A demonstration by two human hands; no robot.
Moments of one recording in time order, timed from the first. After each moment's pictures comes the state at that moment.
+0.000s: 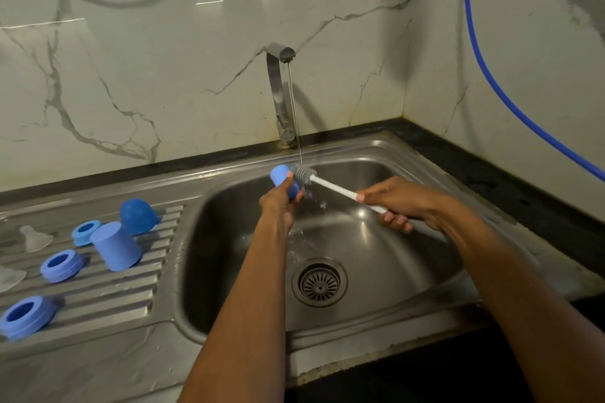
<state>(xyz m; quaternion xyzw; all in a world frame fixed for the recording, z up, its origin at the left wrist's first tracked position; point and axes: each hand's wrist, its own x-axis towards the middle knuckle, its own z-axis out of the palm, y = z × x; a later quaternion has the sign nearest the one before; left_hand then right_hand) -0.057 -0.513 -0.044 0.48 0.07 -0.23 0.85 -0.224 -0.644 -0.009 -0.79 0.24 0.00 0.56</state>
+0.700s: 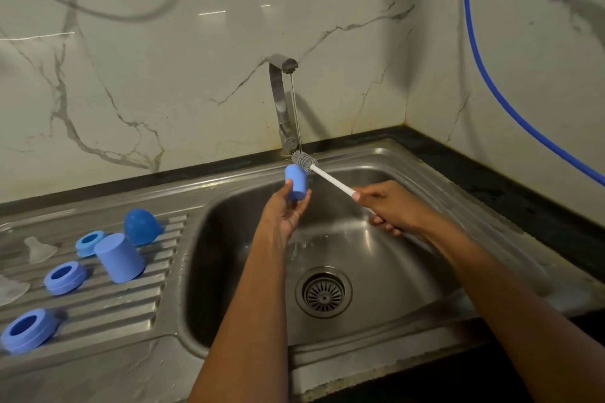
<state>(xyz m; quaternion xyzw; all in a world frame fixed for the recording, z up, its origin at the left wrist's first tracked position) -0.055 -0.506 -0.036 0.35 0.06 -0.33 0.87 -0.212 -0.634 -0.018 -0.84 0.20 -0.12 0.50</state>
